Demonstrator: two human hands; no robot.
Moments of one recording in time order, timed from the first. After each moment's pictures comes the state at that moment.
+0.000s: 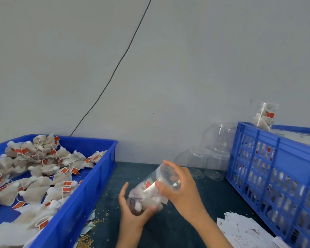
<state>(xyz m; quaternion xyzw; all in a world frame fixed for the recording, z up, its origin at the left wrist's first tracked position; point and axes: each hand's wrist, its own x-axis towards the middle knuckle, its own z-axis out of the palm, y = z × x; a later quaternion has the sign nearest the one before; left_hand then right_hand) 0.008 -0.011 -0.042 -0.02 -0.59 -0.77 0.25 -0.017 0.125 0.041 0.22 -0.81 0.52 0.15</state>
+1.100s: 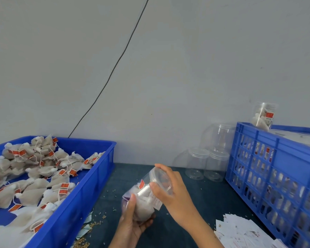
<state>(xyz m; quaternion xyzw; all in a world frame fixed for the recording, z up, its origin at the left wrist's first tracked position) 0.008 -0.016 -0.039 0.02 -0.49 -0.87 0.05 -0.017 0.119 0.037 0.26 -0.81 0.51 0.07</state>
